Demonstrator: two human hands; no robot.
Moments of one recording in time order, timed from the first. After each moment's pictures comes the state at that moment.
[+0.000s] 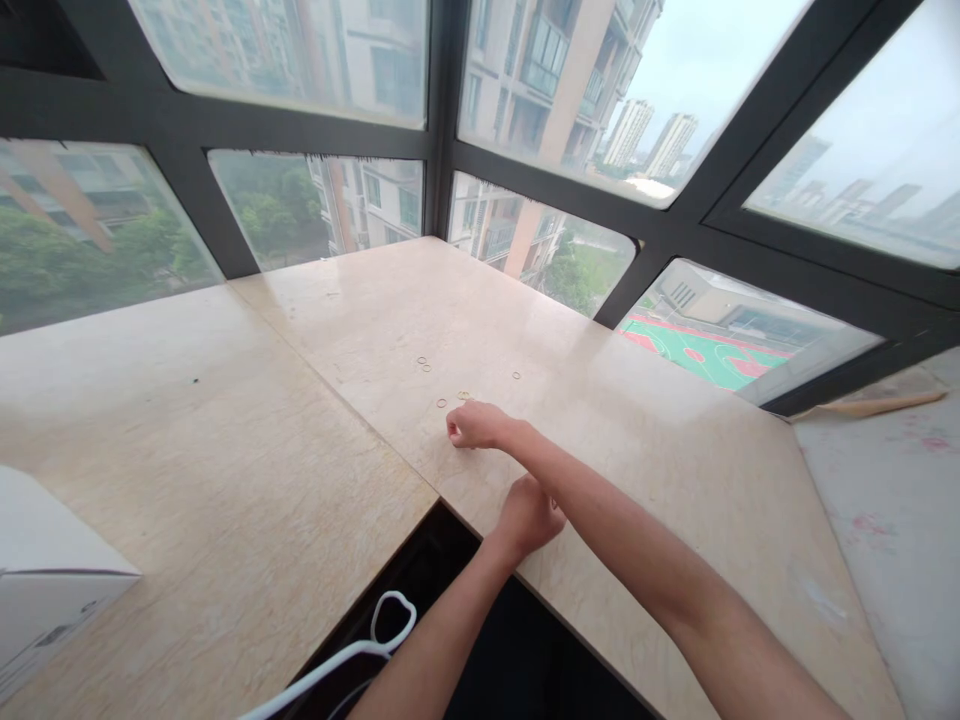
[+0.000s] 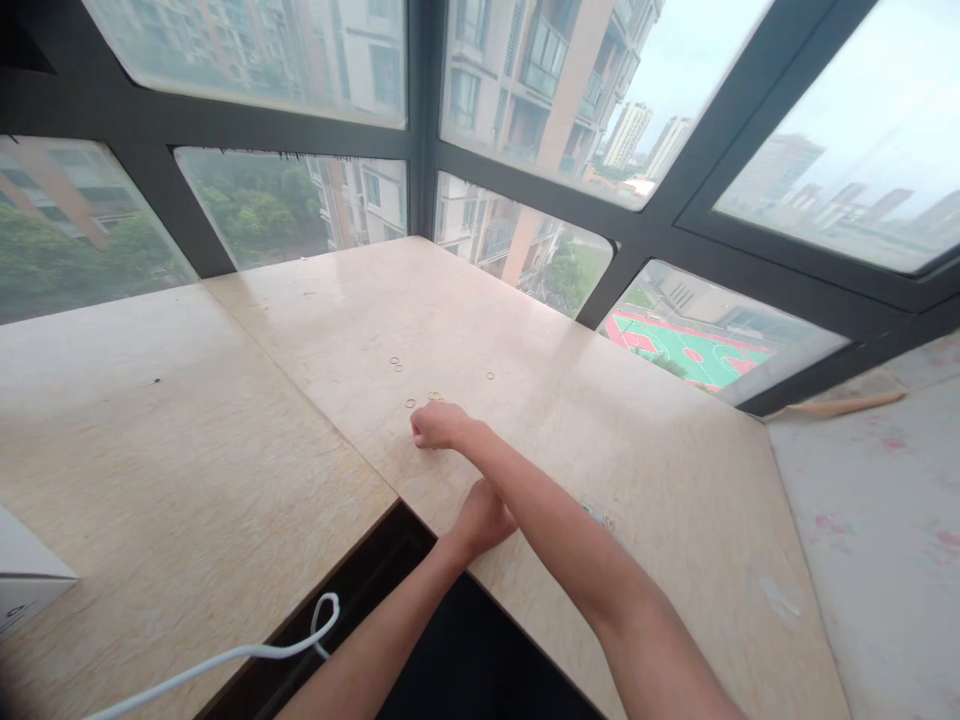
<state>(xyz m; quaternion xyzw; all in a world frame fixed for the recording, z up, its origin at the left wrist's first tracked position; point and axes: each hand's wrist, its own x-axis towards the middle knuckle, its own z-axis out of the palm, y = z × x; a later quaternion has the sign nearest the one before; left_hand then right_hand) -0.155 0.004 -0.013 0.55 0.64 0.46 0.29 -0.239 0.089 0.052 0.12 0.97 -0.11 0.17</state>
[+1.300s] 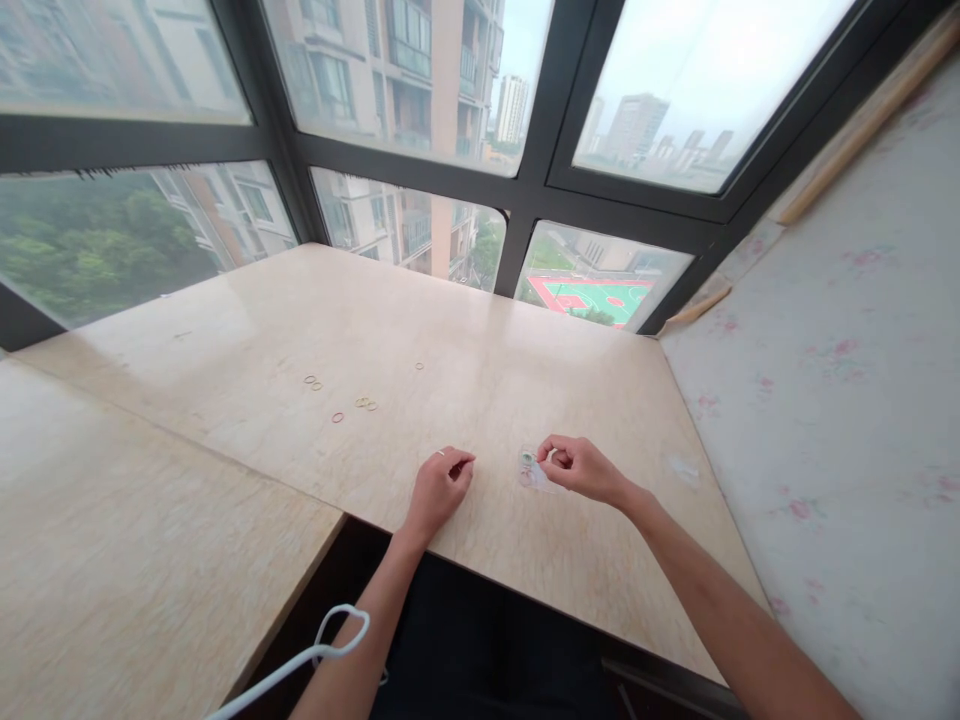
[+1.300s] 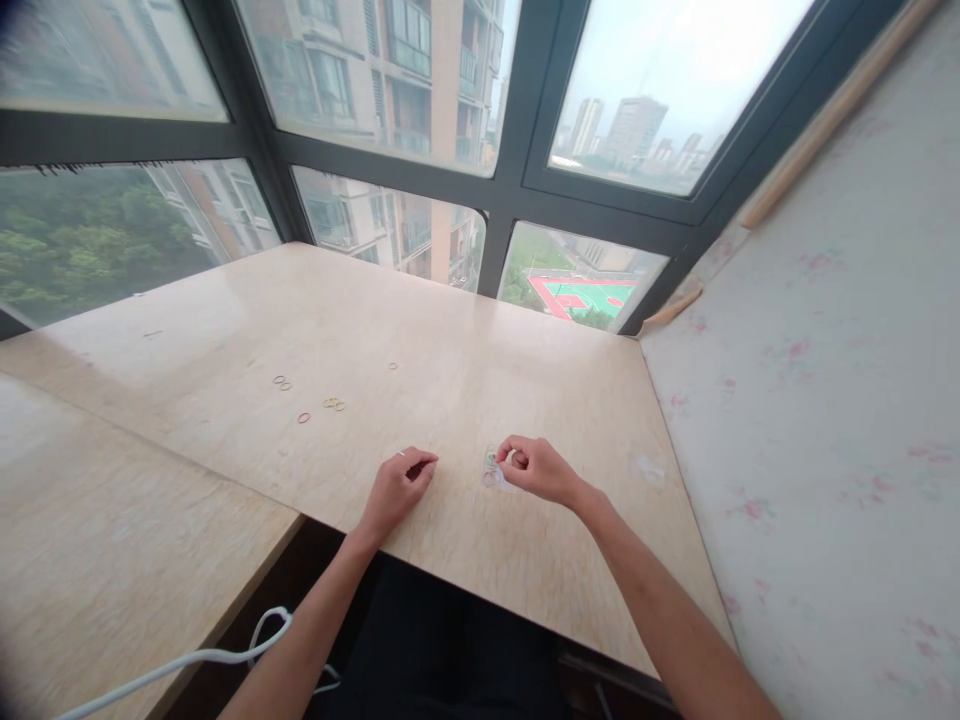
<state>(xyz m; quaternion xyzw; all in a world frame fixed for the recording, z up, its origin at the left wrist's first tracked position) -0.158 0.012 -0.020 0.60 0.63 0.45 0.19 0.077 0.110 0.049 0.37 0.82 -0.42 -0.14</state>
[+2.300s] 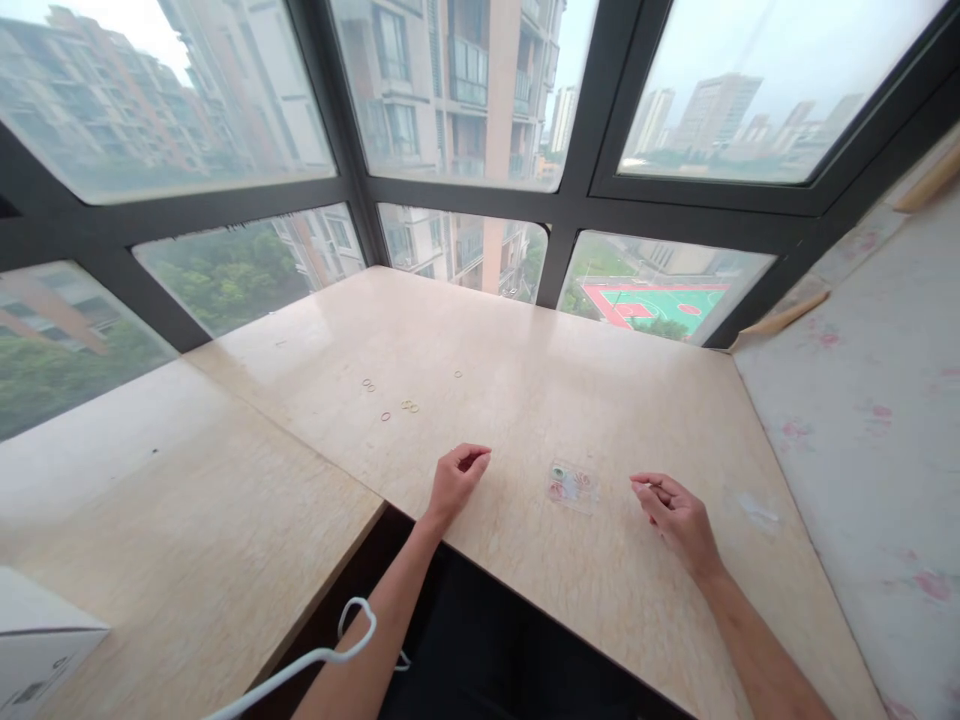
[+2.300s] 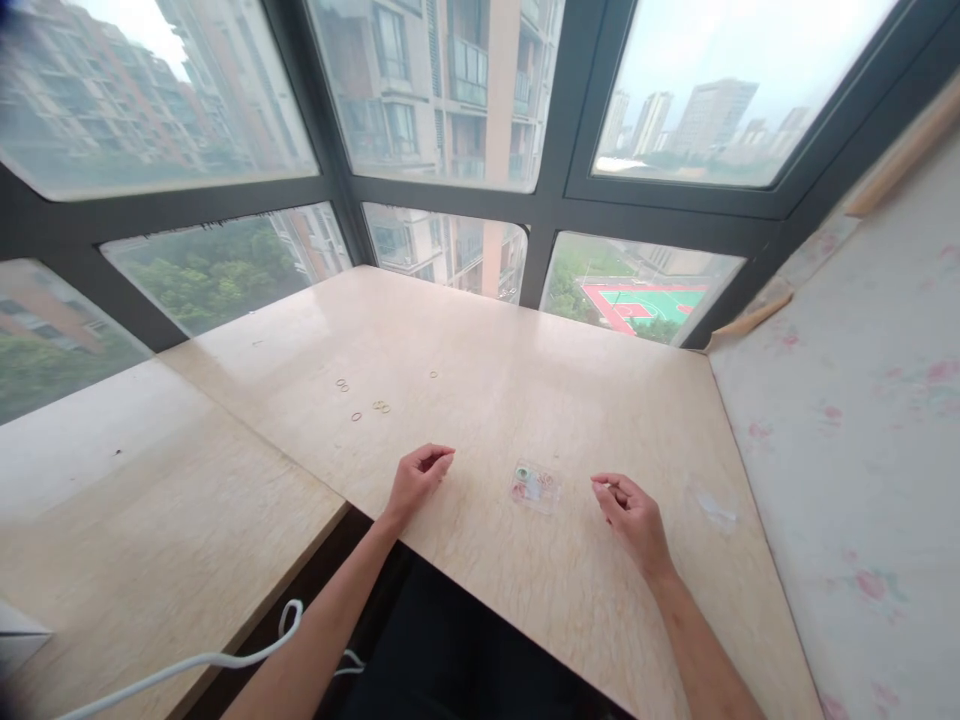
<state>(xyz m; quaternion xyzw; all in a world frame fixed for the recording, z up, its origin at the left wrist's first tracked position) -0.166 0.013 -0.015 0.46 0.63 0.56 0.28 0.154 0.106 -0.011 0.53 0.63 -0.43 -0.36</state>
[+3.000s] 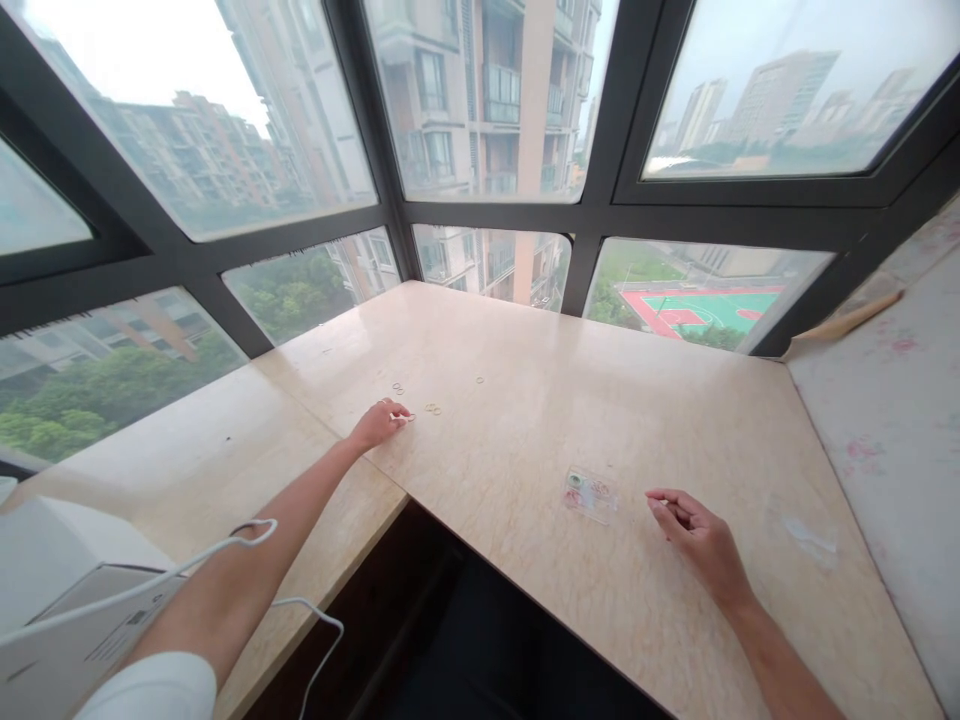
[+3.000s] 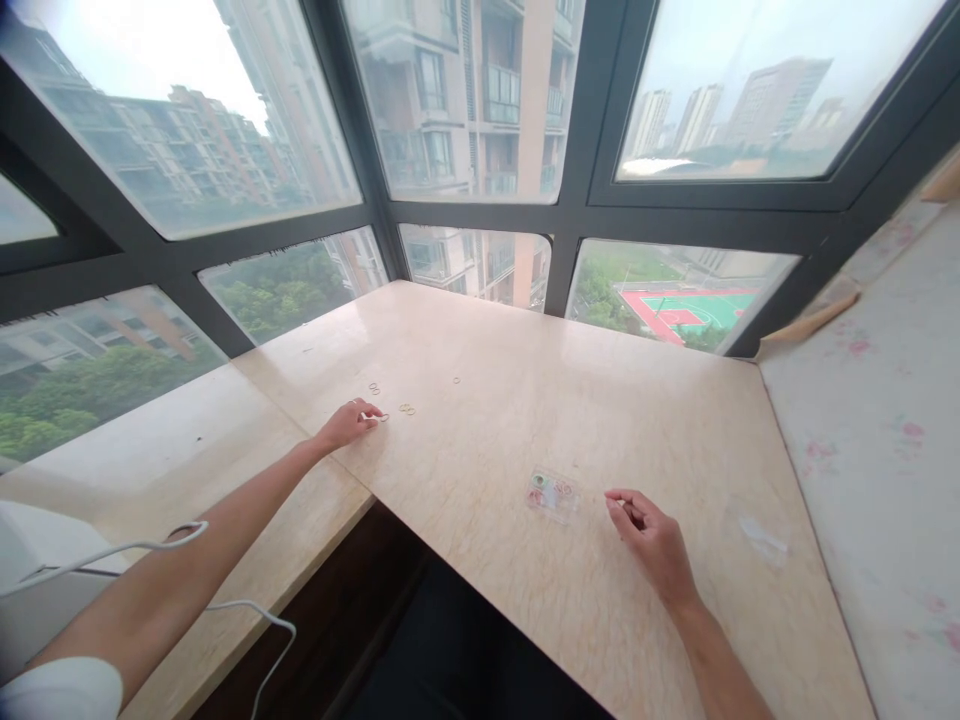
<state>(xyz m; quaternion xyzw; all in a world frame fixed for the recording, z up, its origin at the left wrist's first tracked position) -0.385 0.005 0.012 0.56 0.80 0.19 0.10 0.152 0.102 -0.008 0.51 0.71 -0.35 -0.34</state>
